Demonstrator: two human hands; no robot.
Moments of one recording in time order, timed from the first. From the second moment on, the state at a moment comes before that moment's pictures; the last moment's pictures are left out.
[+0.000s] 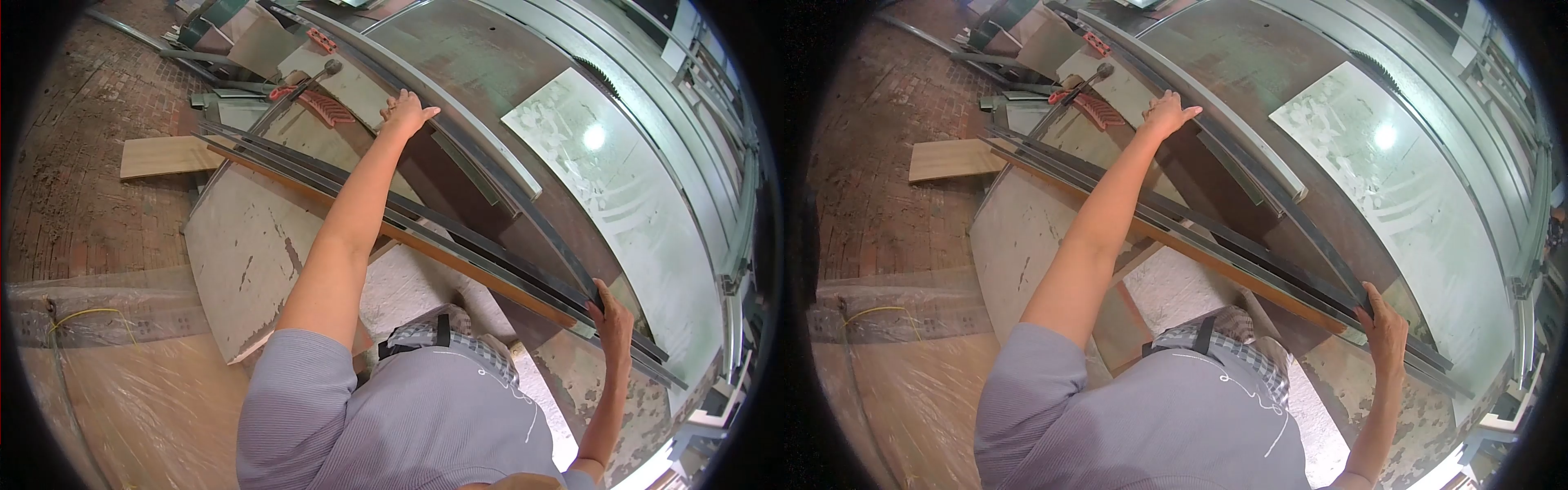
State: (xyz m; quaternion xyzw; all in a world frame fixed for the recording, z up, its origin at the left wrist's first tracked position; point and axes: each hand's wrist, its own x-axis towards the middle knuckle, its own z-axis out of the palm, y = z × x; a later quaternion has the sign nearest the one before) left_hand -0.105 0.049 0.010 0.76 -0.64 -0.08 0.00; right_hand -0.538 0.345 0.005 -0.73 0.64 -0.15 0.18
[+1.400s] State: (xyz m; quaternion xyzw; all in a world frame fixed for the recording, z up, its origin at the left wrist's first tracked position) left_hand -0.116 0.088 -0.004 0.71 -0.70 -0.07 0.09; right_hand -0.481 0.313 -0.002 -0.73 0.64 -0.15 0.16
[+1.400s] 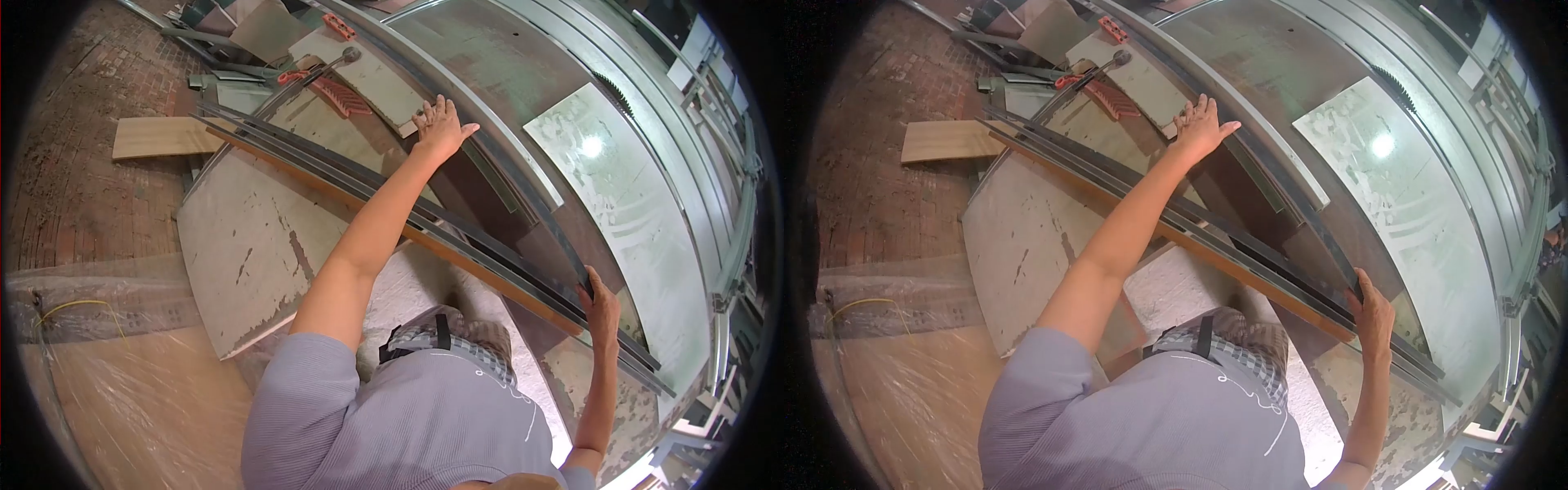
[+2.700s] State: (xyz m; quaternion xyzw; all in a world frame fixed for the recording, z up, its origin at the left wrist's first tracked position) left_hand -0.097 0.032 0.002 0.73 -0.66 -0.12 -0.07; right_hand -0.508 0.347 -0.007 -0.75 0.62 -0.24 0.01
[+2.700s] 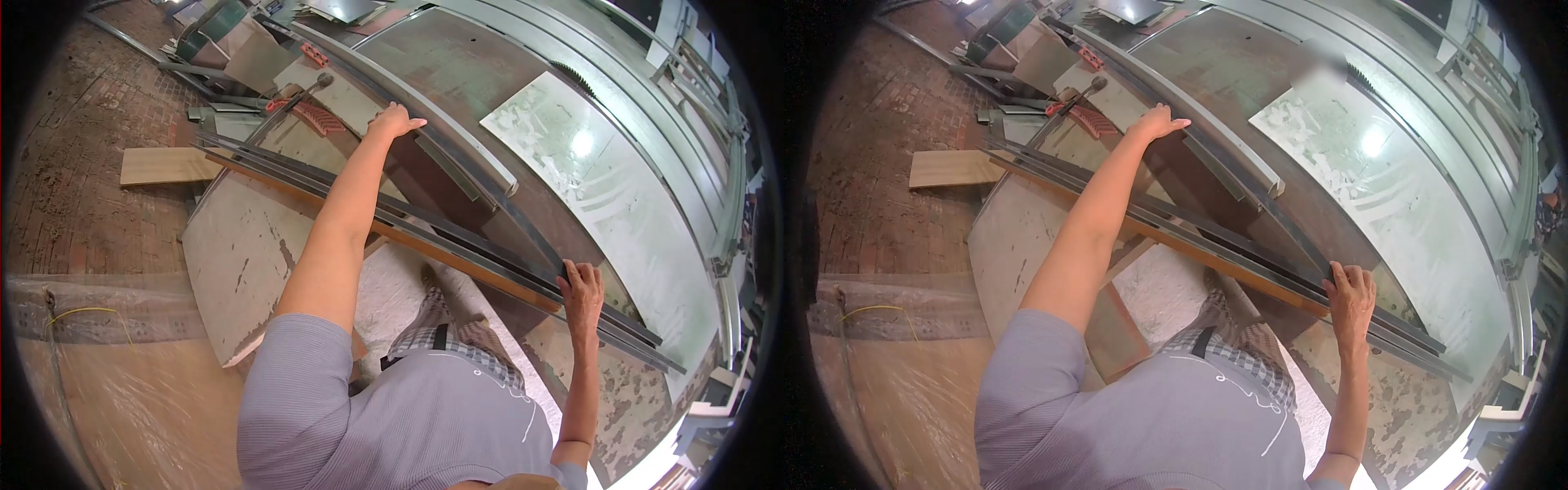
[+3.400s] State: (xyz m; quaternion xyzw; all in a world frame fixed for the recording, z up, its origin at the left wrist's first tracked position) left_hand -0.064 -0.023 0.037 0.72 -0.67 -0.11 -0.15; right_hand -0.457 0.299 -0.003 -0.77 0.60 -0.21 0.00
